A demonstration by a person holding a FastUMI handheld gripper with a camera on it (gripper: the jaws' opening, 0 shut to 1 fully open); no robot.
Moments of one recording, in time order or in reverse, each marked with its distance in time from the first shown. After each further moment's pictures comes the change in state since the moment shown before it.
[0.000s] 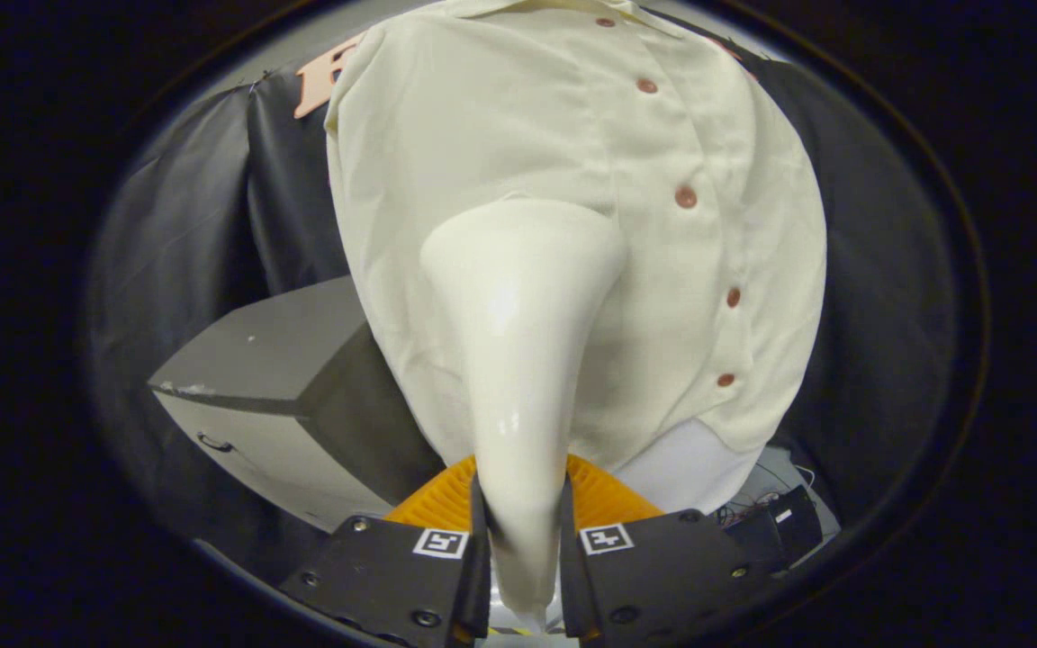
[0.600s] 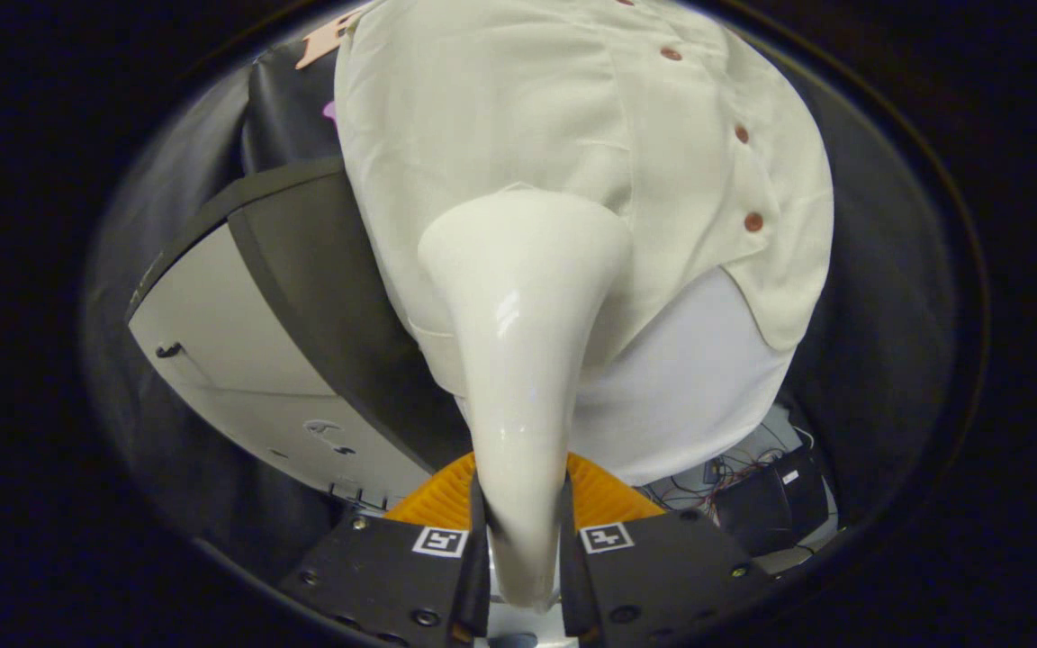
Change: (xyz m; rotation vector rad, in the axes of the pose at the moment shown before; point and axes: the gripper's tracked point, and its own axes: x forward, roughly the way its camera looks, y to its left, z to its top) arm 0.020 -0.007 -0.115 -0.003 0.171 -0.026
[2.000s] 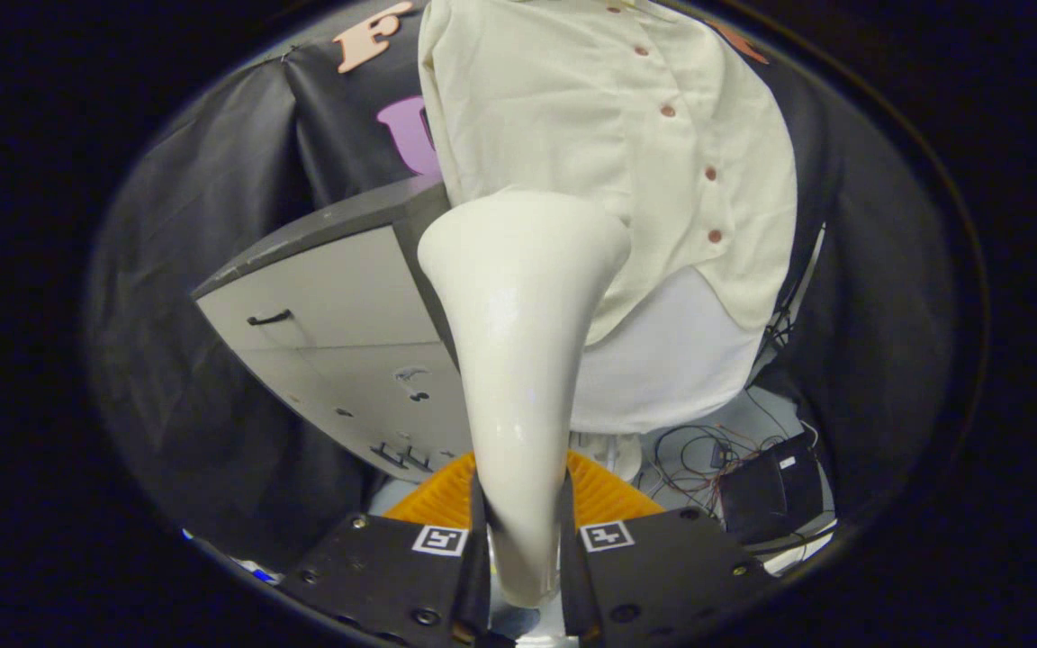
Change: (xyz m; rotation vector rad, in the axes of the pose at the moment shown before) arm -0.139 0.016 0.009 -0.056 -0.004 0.095
